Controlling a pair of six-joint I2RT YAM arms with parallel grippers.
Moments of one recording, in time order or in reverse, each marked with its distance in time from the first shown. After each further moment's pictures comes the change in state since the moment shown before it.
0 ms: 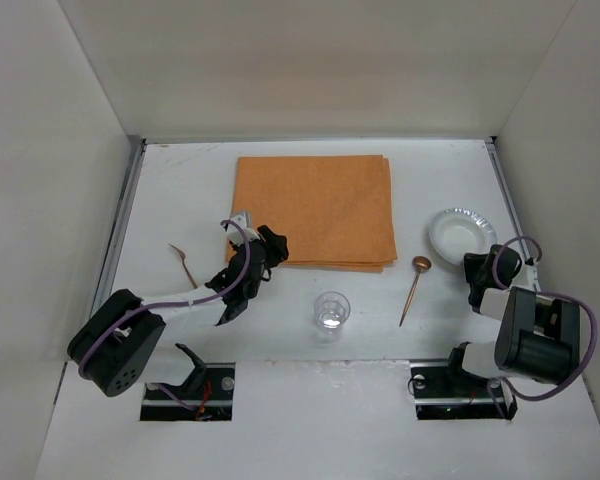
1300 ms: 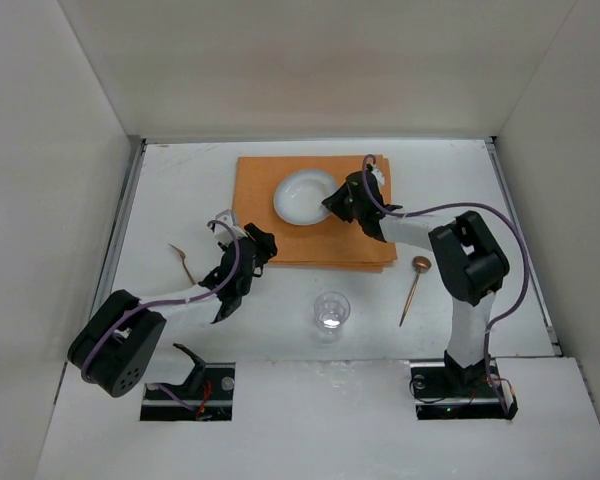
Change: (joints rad) left arm 0.092 0.000 -0.023 -0.007 0.008 -0.048; right arm 0.870 0.600 0.923 -0.242 -0.010 -0.109
